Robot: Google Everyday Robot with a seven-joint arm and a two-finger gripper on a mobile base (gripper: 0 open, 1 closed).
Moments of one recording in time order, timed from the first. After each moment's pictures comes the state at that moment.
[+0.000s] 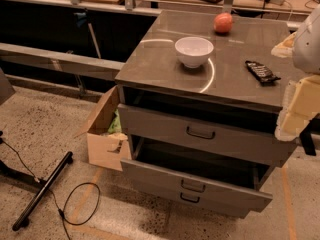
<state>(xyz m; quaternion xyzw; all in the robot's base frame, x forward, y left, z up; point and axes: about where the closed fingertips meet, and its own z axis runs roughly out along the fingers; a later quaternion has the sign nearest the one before) 0.438 -0.216 0.977 -0.60 0.78 -0.04 0.16</state>
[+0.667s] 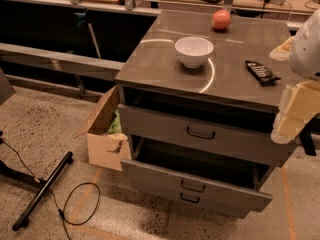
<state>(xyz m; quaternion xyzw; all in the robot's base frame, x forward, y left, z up) 0.440 -0.215 0.970 -0.60 0.78 -0.03 0.17</state>
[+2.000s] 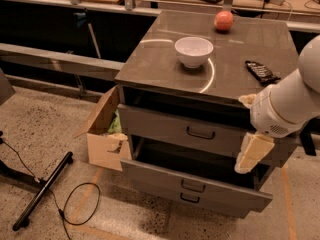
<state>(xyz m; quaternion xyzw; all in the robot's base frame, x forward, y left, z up) 0.471 -0.200 0.830 -0.61 0.77 0.00 0.21</state>
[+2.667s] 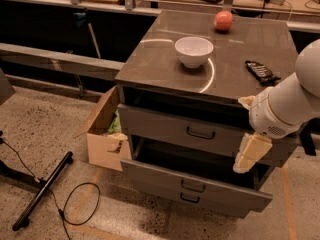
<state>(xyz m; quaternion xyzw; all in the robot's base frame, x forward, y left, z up) 0.476 -0.201 0.818 -0.60 0.77 0.00 0.21</state>
